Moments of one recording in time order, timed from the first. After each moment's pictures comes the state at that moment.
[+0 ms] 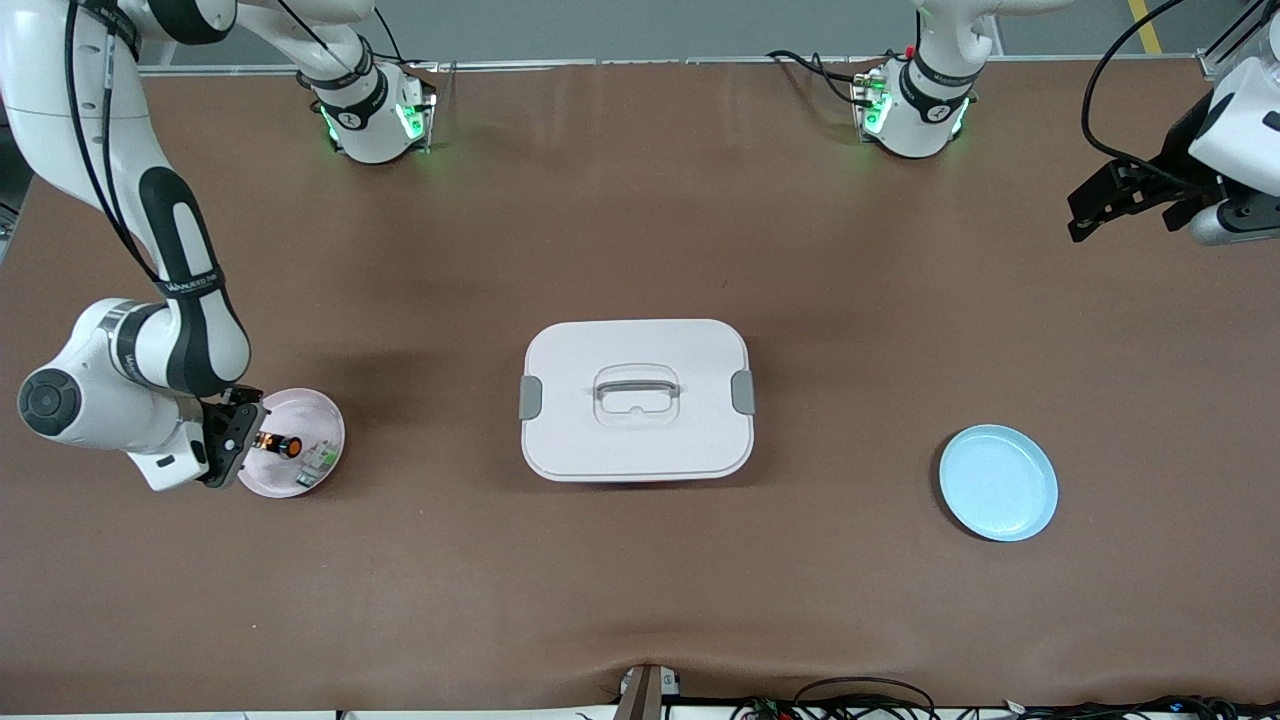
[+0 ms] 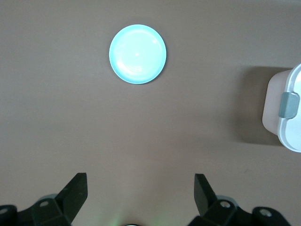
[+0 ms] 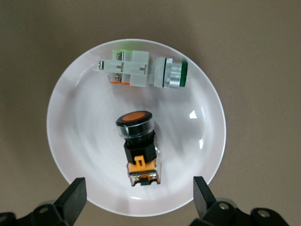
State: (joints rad) left arm -0.03 -0.07 -0.09 -1.58 0.04 1.50 -0.21; right arm -0.03 0.59 -0.14 -1.73 0.08 2.20 -1.34
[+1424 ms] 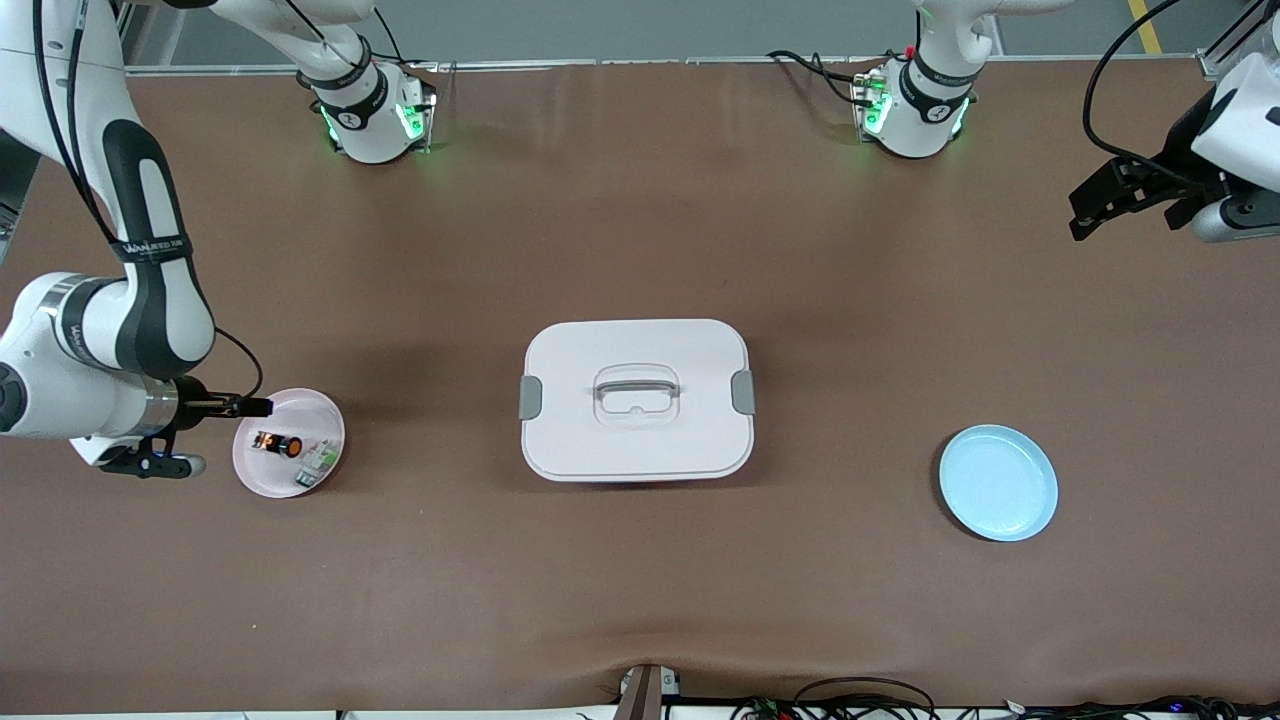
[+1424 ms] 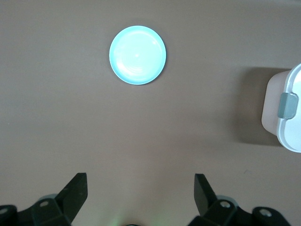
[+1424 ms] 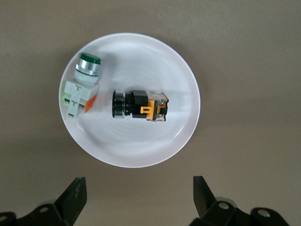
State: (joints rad) left arm -0.03 -0.07 -0.10 -1.57 0.04 1.50 -0.21; right arm -0.02 0.49 -0.14 -1.69 0.08 1.95 -0.08
